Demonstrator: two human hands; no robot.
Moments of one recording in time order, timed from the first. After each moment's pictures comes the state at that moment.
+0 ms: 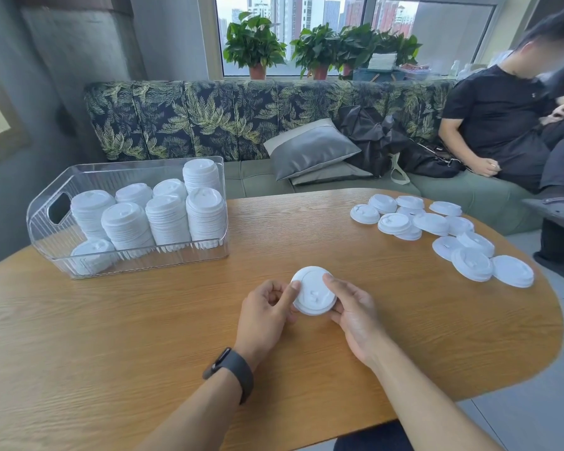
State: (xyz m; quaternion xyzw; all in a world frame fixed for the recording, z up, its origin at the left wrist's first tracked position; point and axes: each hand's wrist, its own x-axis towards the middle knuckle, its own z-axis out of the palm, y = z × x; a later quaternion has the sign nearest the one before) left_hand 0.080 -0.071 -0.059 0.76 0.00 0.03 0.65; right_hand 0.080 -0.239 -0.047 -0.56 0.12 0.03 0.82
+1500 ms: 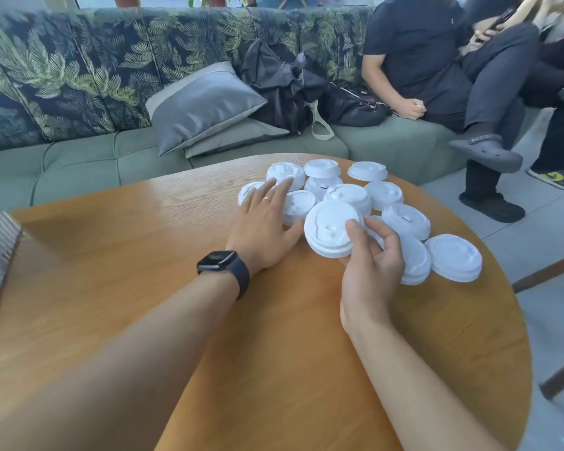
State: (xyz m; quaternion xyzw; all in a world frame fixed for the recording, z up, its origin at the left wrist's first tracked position) left_hand 0.320 -0.306 -0.068 0.92 -0.27 0.09 0.26; right_hand 0.204 -0.423 -0.068 -0.53 0.25 -0.33 0.74
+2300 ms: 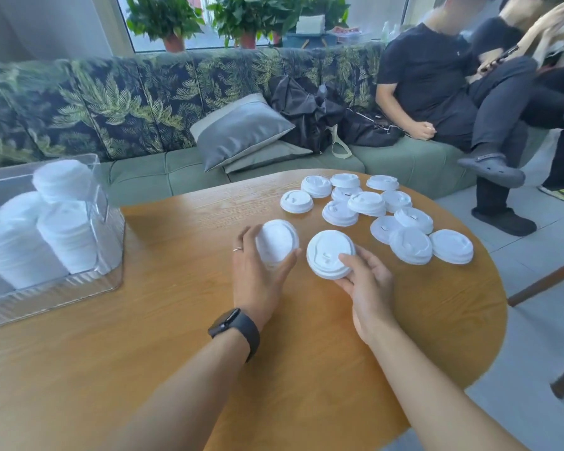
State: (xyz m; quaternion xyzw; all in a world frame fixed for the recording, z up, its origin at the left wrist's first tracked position) left_hand 0.193 -0.211 -0.066 0.84 -0.07 0.16 0.51; right_hand 0.136 -0.370 -0.058 -0.53 0.24 -0.19 0.79
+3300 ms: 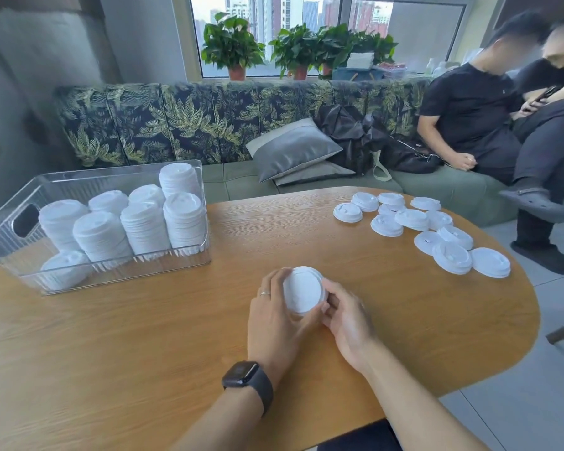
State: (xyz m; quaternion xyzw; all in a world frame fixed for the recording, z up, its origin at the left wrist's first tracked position) left_hand 0.077 -0.112 -0.070 0.88 -0.09 0.18 0.43; right_hand 0.076 -0.248 -0.046 -0.50 0.12 0.03 0.85
